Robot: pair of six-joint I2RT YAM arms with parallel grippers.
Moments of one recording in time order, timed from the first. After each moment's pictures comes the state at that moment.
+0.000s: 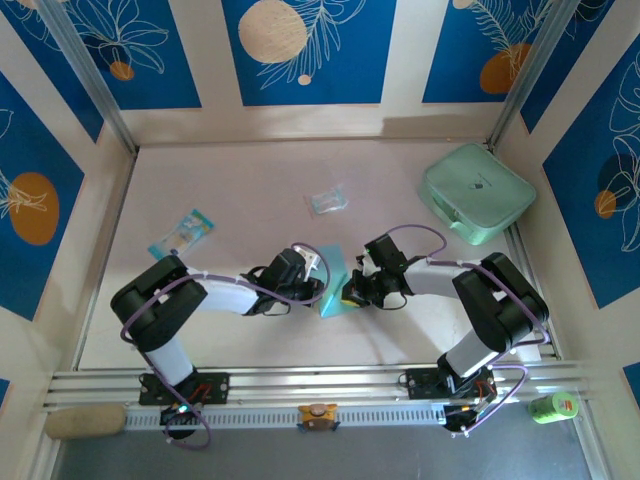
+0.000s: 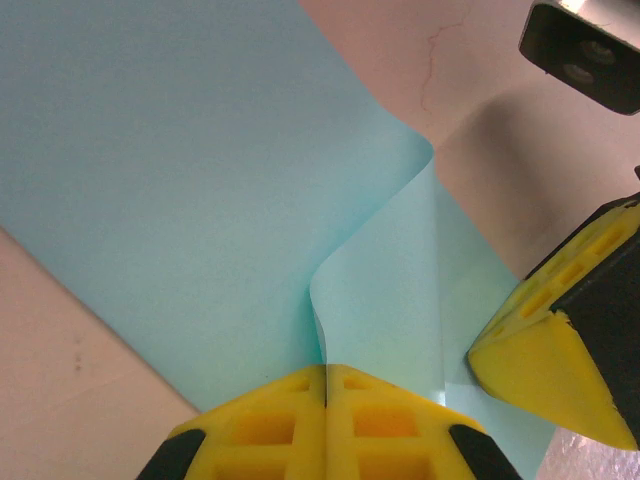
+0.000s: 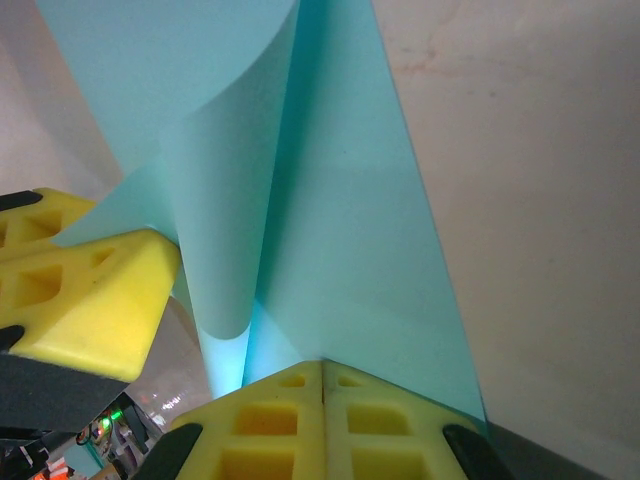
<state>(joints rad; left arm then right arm) -0.84 1.69 0.65 0.28 0.18 -0.52 0.54 1.57 0.61 -0.16 -0.57 0.84</state>
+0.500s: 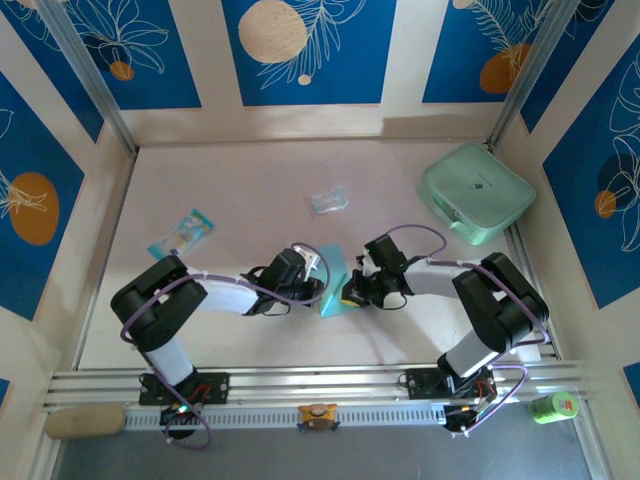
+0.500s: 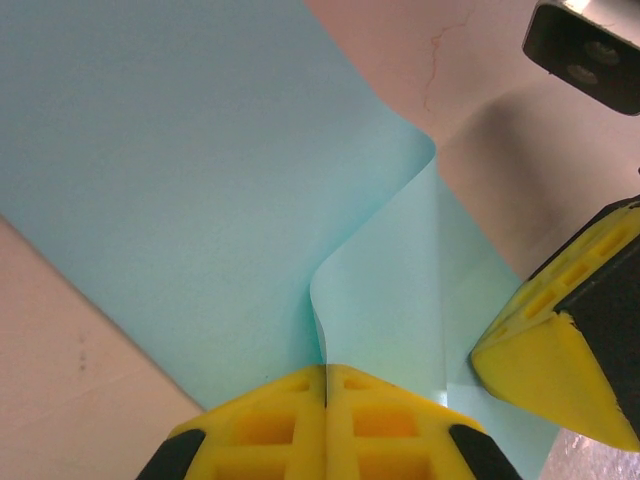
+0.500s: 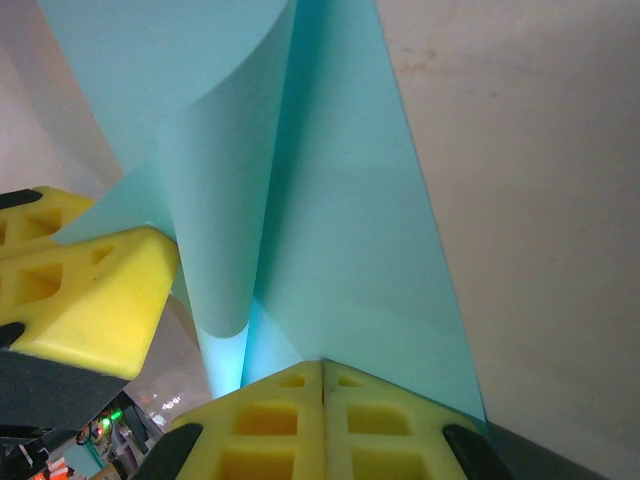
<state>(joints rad) -0.84 1.69 0.65 0.28 0.18 -0.52 0.54 1.57 0.61 -0.16 -0.57 0.84</state>
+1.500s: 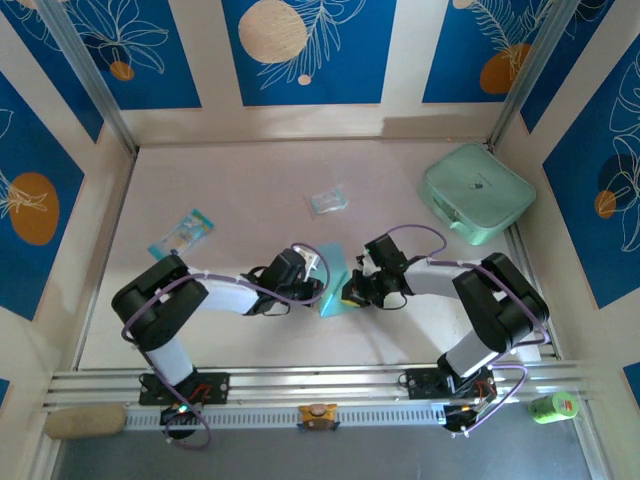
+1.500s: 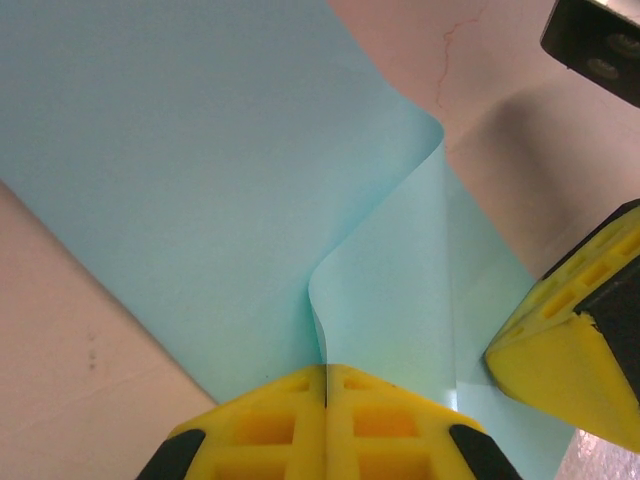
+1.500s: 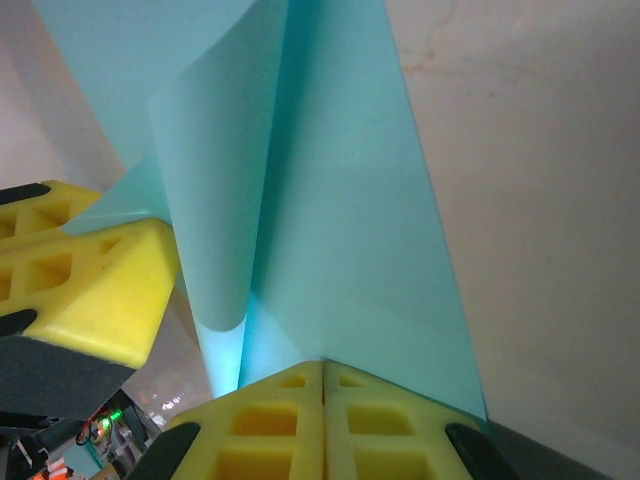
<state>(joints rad) -0.84 1.70 0.65 0.28 0.17 -0.52 0.54 1.57 0.61 -0.16 -0.57 0.84</state>
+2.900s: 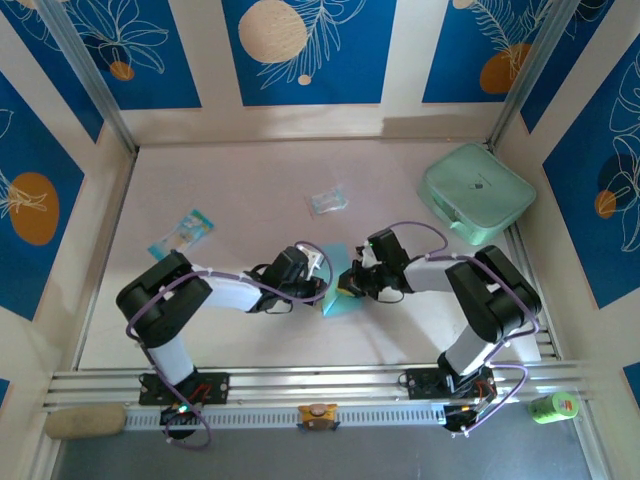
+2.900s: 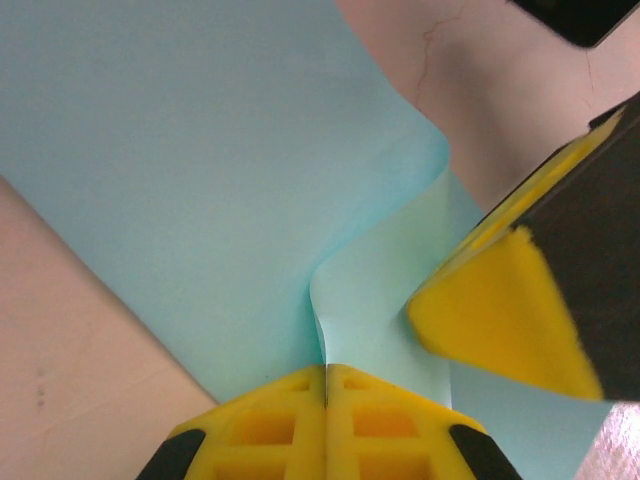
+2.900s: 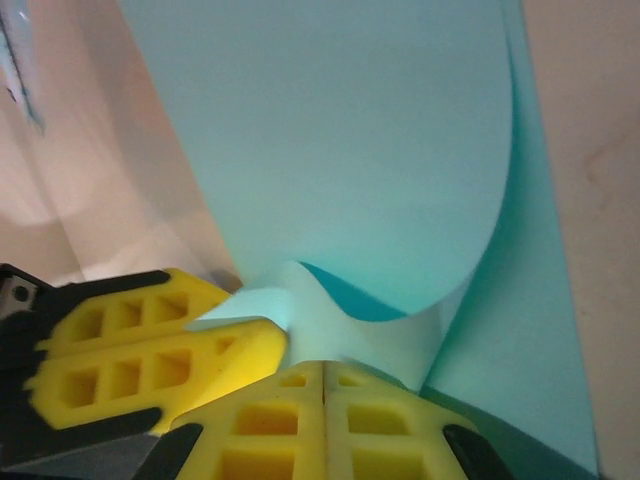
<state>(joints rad) -0.84 1.73 0.68 0.27 0.21 -0.52 0.49 1.63 0.61 0.05 -0.63 0.90</state>
